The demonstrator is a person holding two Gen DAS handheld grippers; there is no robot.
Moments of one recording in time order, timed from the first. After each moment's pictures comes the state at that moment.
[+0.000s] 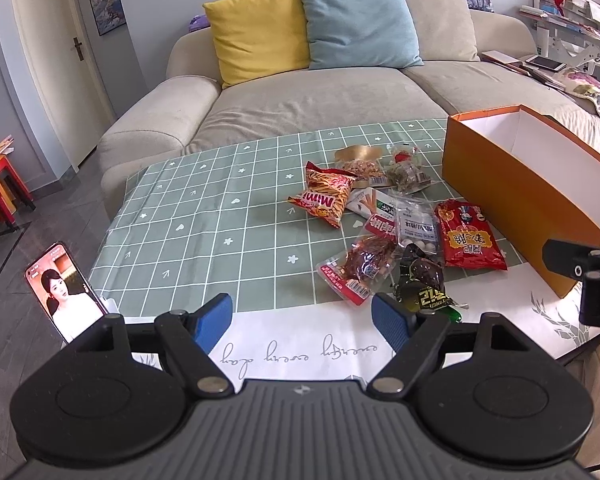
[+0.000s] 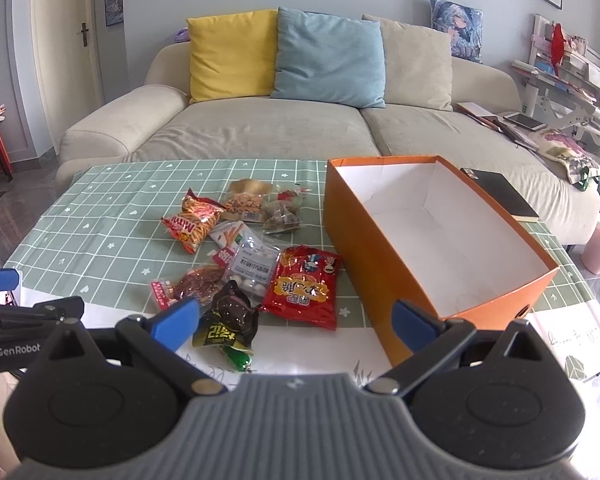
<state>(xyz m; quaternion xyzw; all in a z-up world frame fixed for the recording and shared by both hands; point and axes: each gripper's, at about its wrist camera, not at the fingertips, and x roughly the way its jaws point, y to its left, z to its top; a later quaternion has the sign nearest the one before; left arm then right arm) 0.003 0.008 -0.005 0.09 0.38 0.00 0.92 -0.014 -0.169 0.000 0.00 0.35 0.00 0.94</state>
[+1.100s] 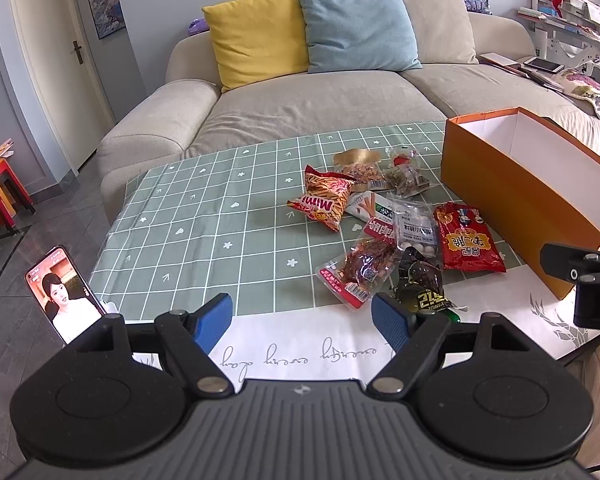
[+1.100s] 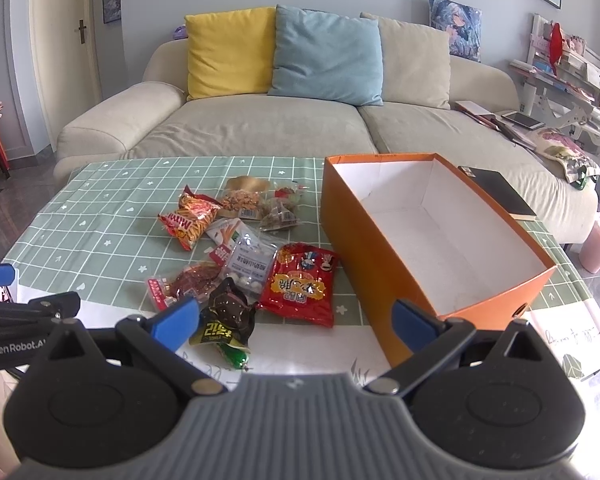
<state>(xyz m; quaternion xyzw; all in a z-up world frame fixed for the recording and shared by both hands) 0.003 0.009 -0.003 0.09 0.37 -0.01 0.92 -0.014 -0.168 -0.001 0.00 0.35 0.00 0.94</state>
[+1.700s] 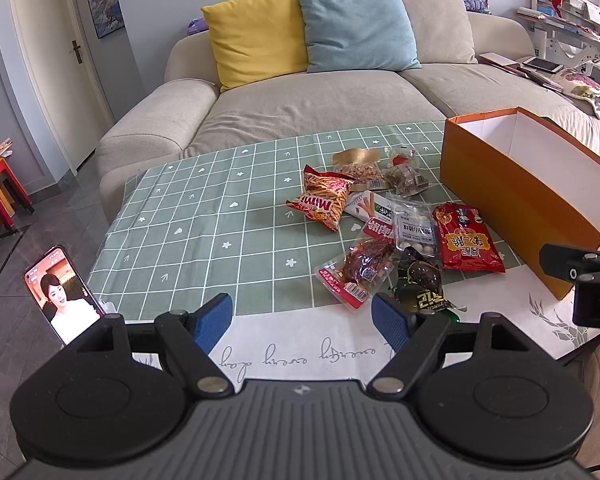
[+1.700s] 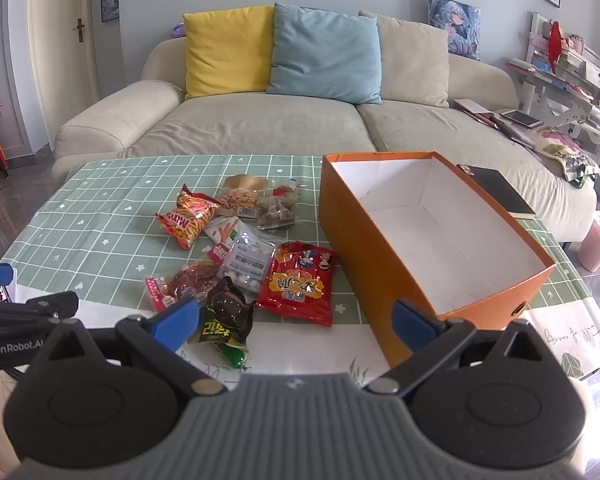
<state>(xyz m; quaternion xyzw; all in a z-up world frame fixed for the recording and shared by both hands) 0.003 0.009 -0.003 0.09 0.37 -0.01 0.92 -0.014 -0.170 -0.002 0.00 0.35 0.00 0.94</state>
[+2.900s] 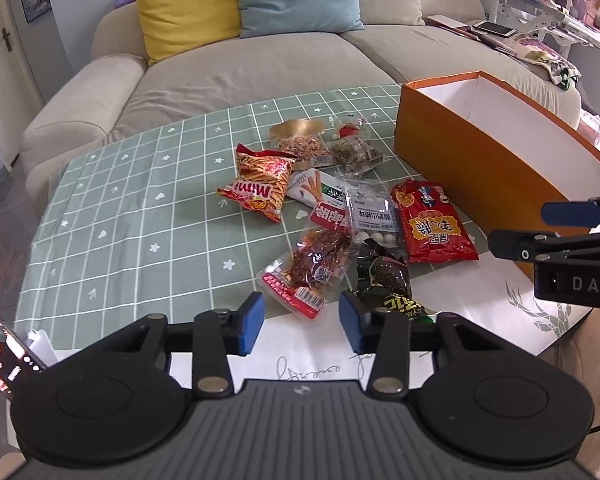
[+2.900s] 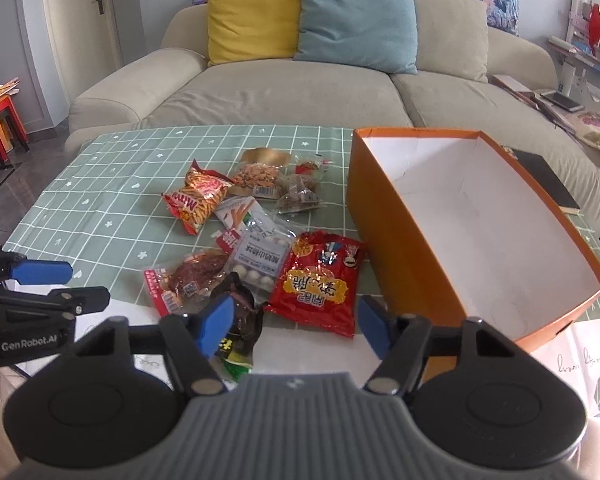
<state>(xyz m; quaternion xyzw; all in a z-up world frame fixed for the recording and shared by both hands) 0.071 -0.001 -0.031 0.09 0.44 -0.11 0.89 0.056 -0.179 -0.029 0.00 0.41 0.04 0.91</state>
